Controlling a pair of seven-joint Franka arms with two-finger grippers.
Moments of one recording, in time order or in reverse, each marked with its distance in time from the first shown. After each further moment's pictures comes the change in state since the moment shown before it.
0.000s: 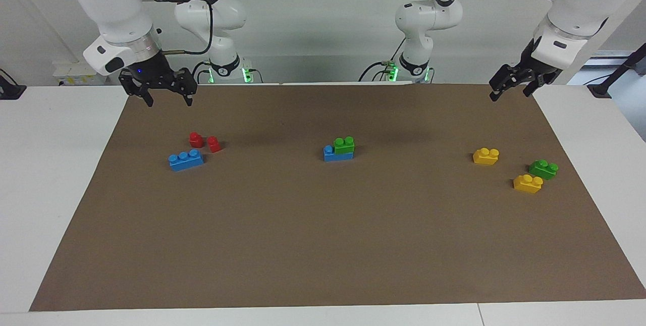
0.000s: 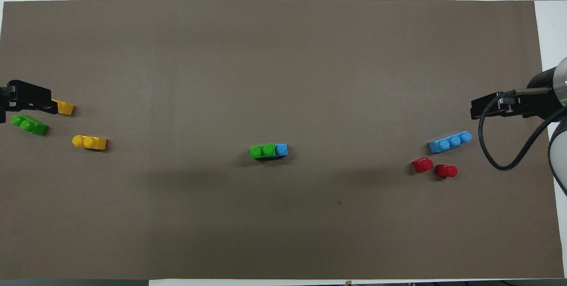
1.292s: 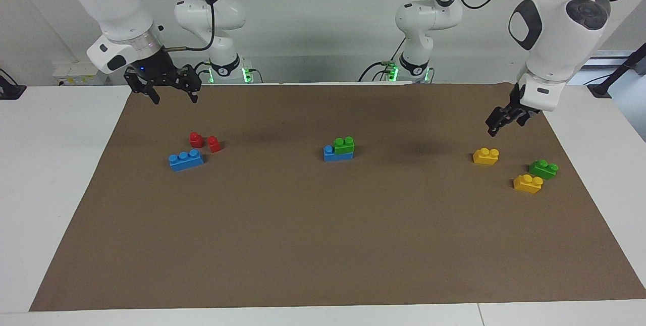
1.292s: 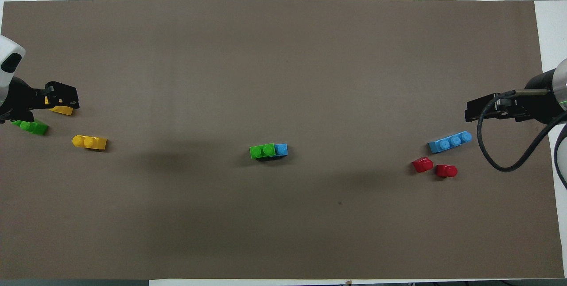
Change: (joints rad) left arm 0.001 0.003 0.011 -0.218 0.064 0.252 -0.126; right arm 0.000 -0.004 -0.001 -0.003 0.052 -0.012 0.024
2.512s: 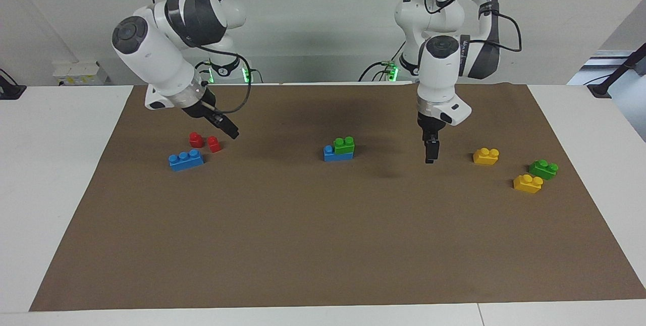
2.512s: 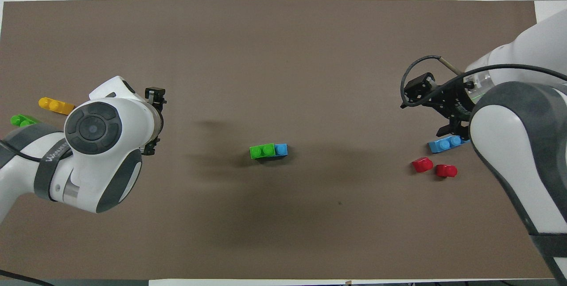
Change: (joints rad) left arm -0.309 -0.014 0.002 -0.397 0.204 0.534 -1.510; right arm 0.083 0.099 -0.005 -0.048 0.135 0.076 0.625
